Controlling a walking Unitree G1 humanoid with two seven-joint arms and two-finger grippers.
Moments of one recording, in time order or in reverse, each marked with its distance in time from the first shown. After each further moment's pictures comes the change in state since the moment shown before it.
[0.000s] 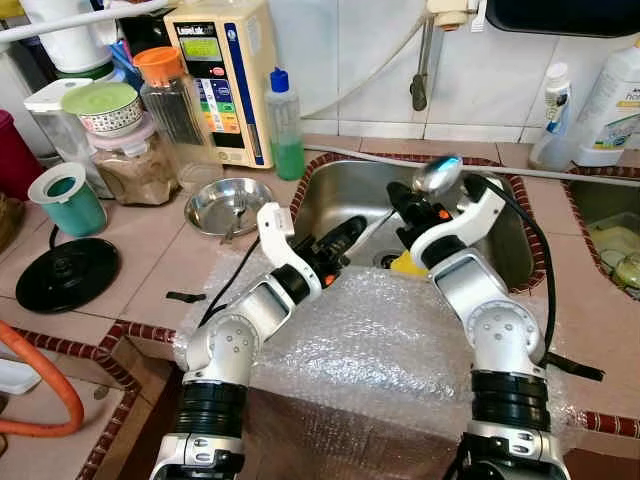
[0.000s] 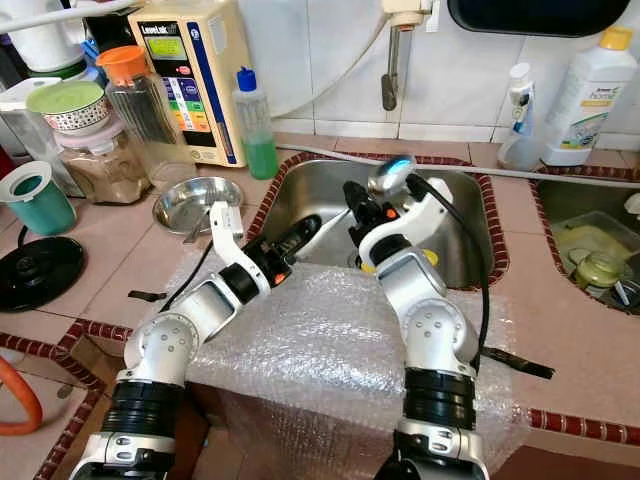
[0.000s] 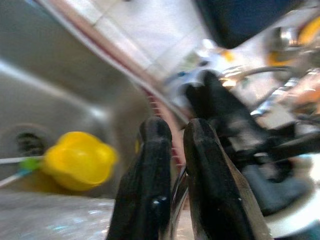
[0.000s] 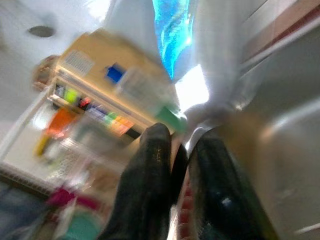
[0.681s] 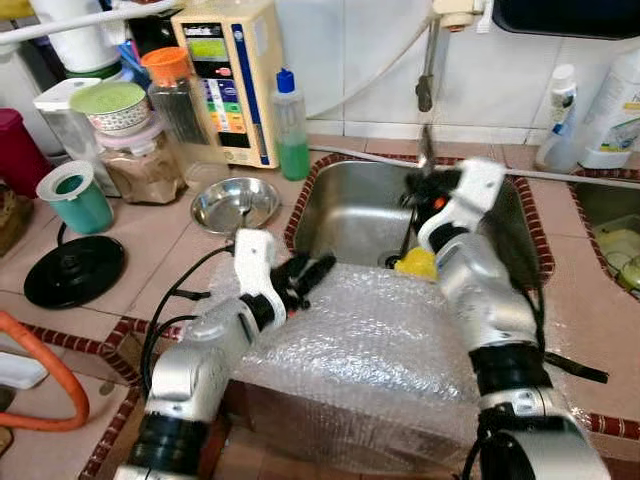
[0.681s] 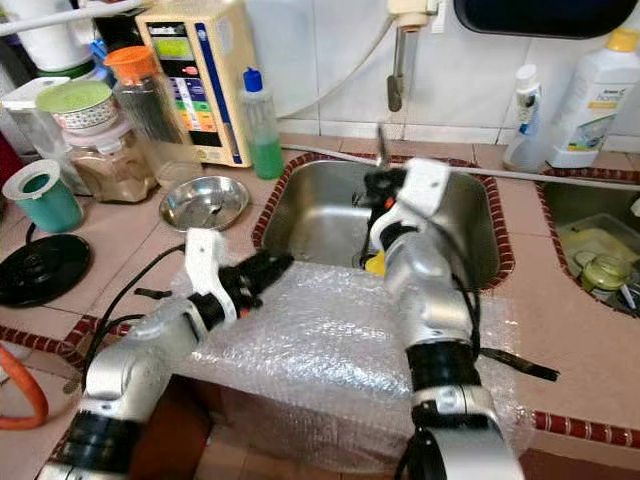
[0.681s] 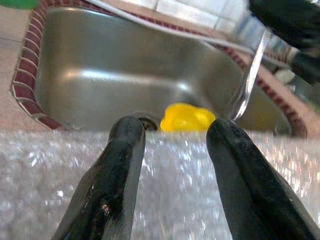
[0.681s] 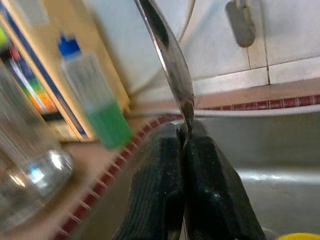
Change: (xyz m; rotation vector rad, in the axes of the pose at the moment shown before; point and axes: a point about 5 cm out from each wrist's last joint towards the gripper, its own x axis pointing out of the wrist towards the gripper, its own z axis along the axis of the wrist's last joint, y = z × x) left arm -0.035 0.023 -0.009 0.481 0.157 0.097; right arm 0.029 -0.021 -0.003 -0.661 -0.029 -0.030
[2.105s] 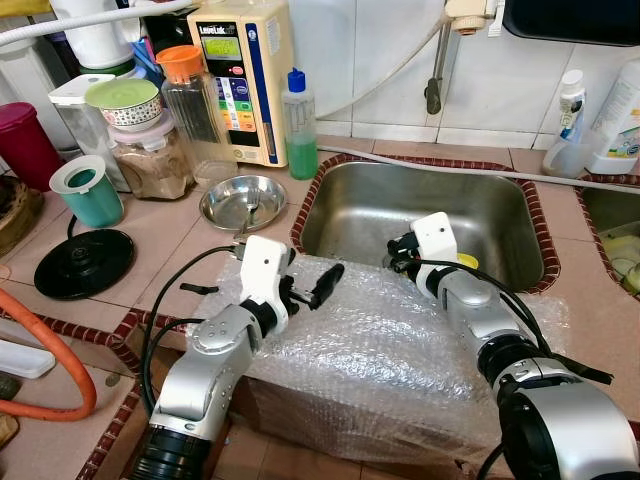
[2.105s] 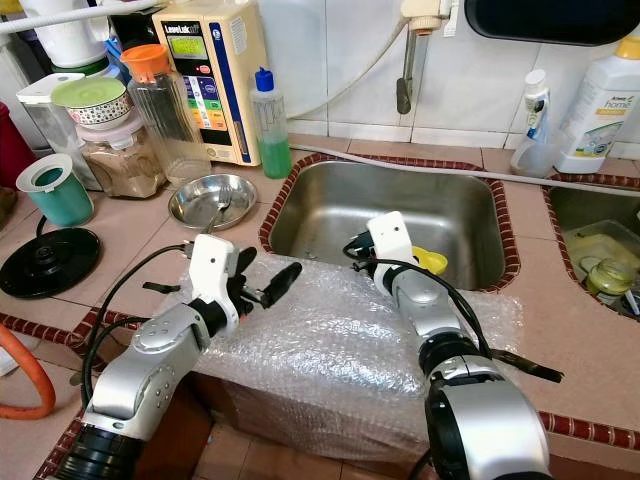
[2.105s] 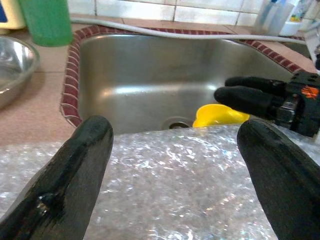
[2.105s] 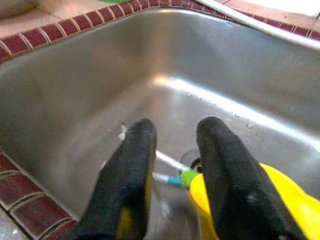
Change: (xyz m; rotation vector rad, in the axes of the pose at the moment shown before) left arm -0.003 -0.002 -0.001 0.209 -0.033 0.095; right arm -0.008 -0.032 -0.065 -0.338 0.307 0.100
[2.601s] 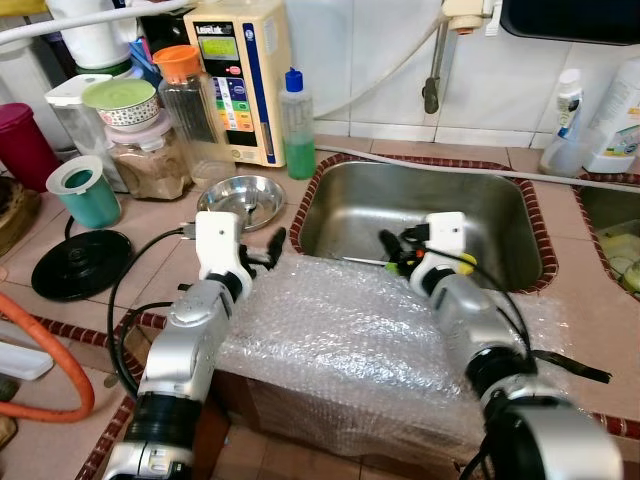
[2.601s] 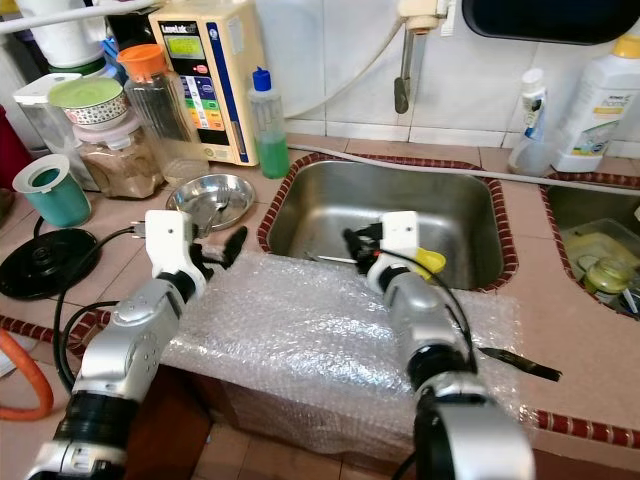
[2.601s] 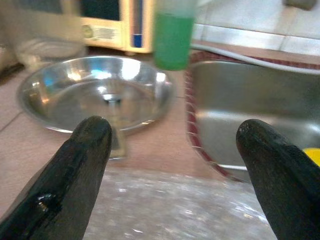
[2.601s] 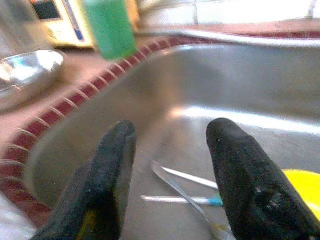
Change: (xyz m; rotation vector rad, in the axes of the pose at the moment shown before) left arm 0.007 0.060 0.018 -0.027 -0.065 0.385; right arm -0.004 0.019 0.011 0.282 -0.194 0.023
